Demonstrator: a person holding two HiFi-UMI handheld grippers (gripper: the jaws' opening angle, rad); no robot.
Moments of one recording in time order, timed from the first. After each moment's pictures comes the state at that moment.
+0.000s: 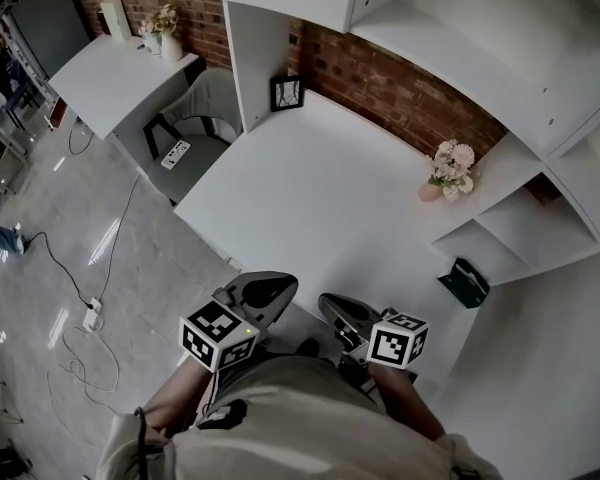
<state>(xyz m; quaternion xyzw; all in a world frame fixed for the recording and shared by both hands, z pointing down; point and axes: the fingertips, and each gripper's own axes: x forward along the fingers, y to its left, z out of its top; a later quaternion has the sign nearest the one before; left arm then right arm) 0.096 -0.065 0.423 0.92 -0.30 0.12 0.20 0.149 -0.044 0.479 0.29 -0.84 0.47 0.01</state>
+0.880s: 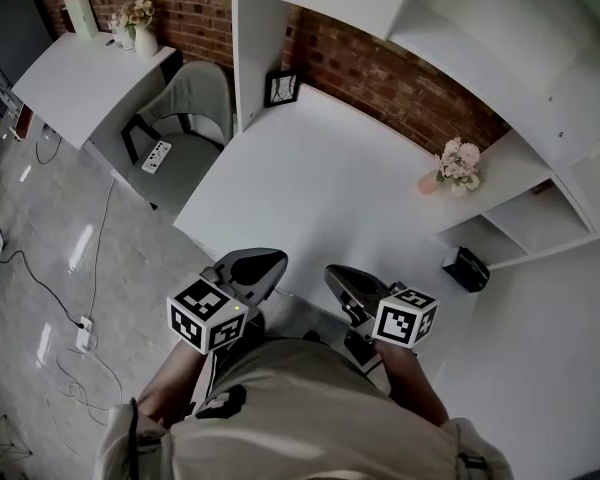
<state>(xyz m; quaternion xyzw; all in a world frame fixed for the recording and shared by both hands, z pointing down) 0.004 -0.136 0.419 0.94 -0.26 0.08 0.22 0.084 -0.118 0.458 0.36 -0.83 0.41 0.03</state>
